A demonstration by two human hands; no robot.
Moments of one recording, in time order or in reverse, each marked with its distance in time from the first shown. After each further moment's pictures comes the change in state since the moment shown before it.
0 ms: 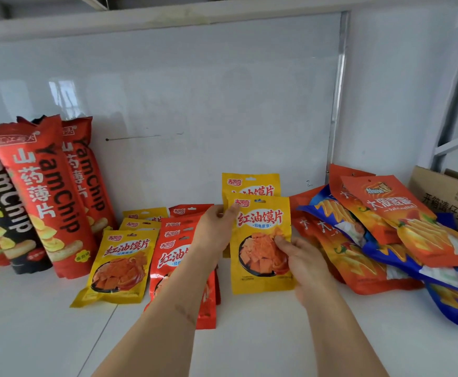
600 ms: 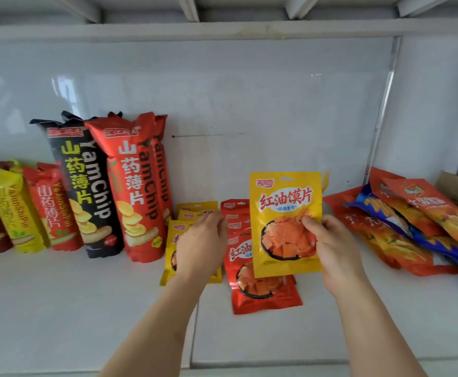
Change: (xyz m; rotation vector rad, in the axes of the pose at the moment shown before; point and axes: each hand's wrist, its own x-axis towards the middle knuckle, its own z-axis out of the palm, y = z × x) left_hand -0.038 -0.055 -0.172 0.745 0.330 0.465; right_hand -0.086 -0.019 0.102 -0.064 0.127 -0.321
